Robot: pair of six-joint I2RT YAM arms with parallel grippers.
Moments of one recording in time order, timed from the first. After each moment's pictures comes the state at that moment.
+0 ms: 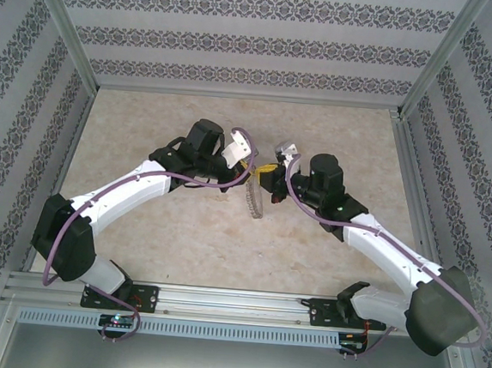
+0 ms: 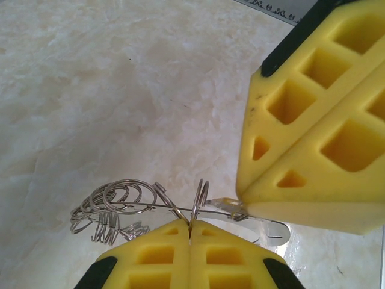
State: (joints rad) left arm -0.58 1.50 1.20 -0.39 0.46 0.20; right arm 0.54 1.18 0.75 0.13 -0.49 0.15
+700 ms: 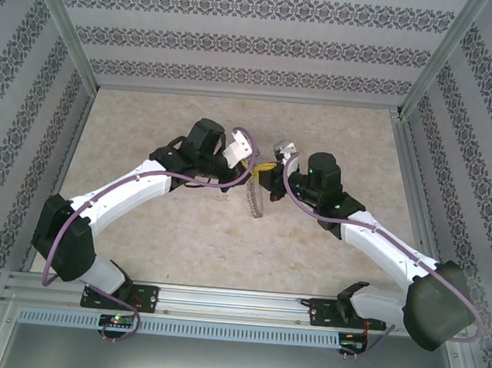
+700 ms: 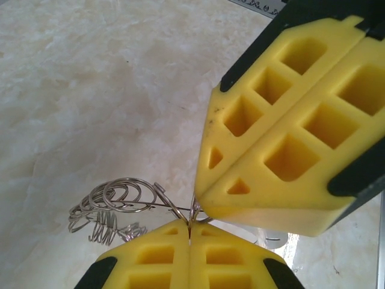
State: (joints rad) left arm -0.59 1.50 1.22 -0.41 0.46 0.20; right arm 0.54 1.21 0.75 0.16 -0.48 0.15
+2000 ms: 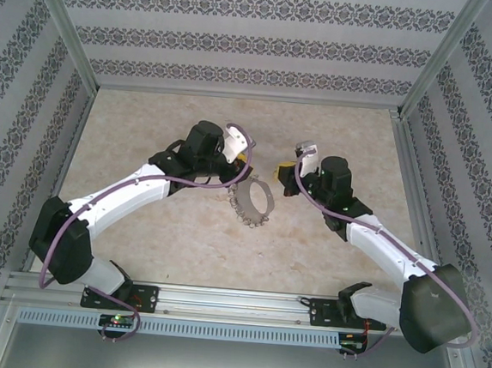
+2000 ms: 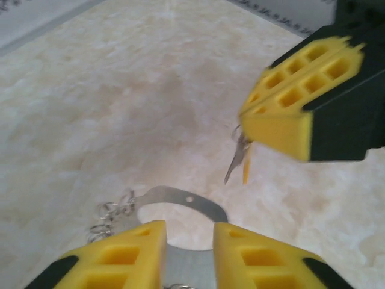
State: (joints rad) left arm -0.60 1.49 1.17 -0.29 0.24 0.05; right arm 0.39 1.20 0.65 0.18 -0.33 0.24
